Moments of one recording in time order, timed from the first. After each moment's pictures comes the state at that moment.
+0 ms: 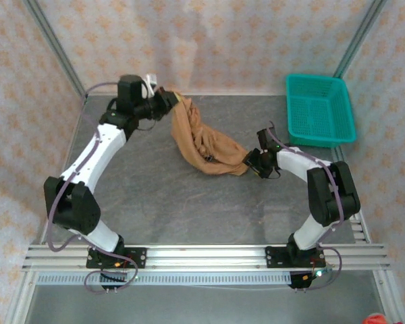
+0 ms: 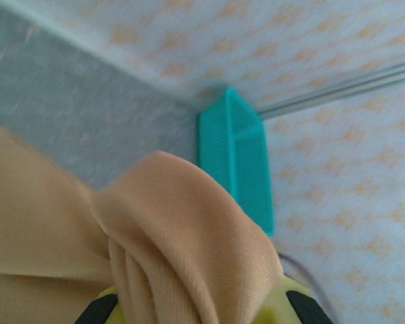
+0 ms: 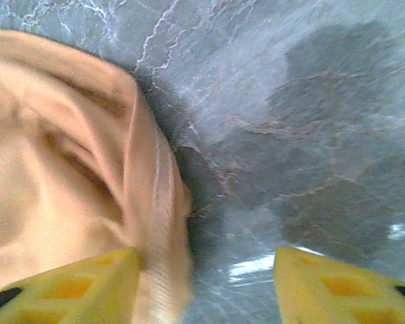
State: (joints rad) left arm -0.20 1.58 1.39 -0.27 0.52 -0.91; right arm 0.27 1.64 0.95 -0.48 -0.17 0.89
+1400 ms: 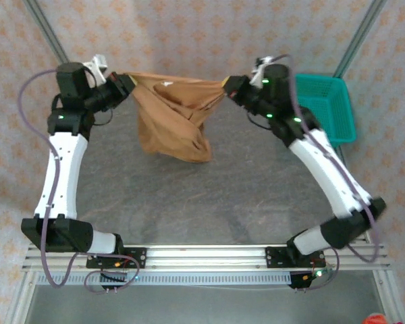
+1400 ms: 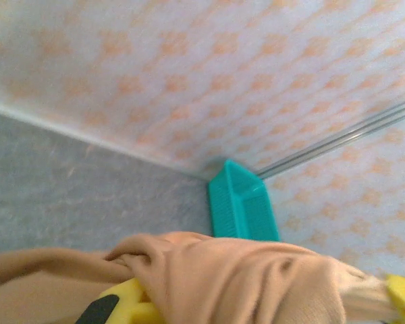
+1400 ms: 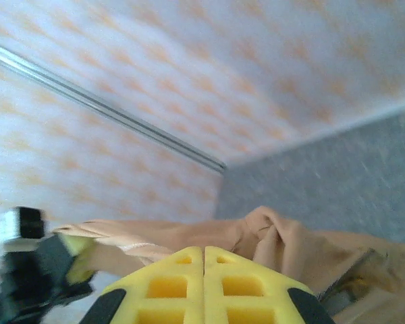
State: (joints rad) left arm 0.10 1.39 1.67 -0.56 0.60 -0.72; right arm 0.50 1.40 1.71 -0.48 -0.17 0.88
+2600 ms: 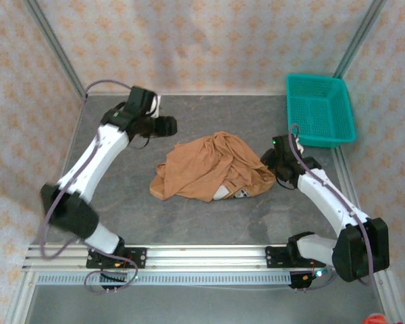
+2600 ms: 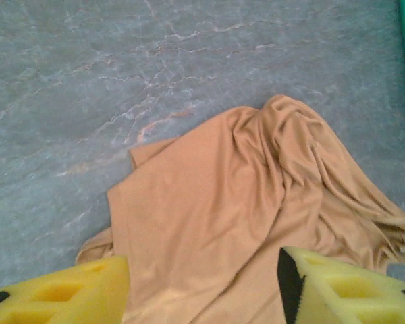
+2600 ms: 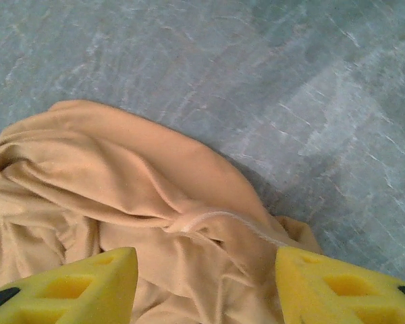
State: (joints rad) left arm -0.28 1.49 1.45 -0.86 0.15 -0.38; right arm 0.28 1.20 0.86 -0.61 0.12 0.89
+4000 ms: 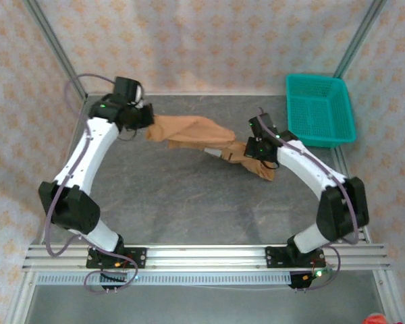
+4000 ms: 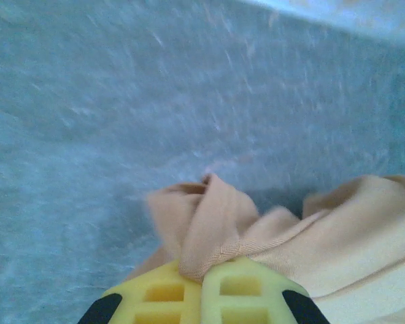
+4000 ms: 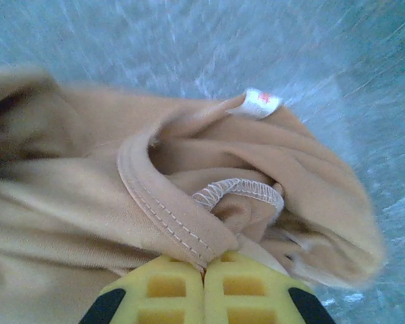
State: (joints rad) left arm -0.12 1.58 1.64 -0.94 0.07 -0.41; right arm 0.38 1.48 1.16 -0.73 0.12 0.61
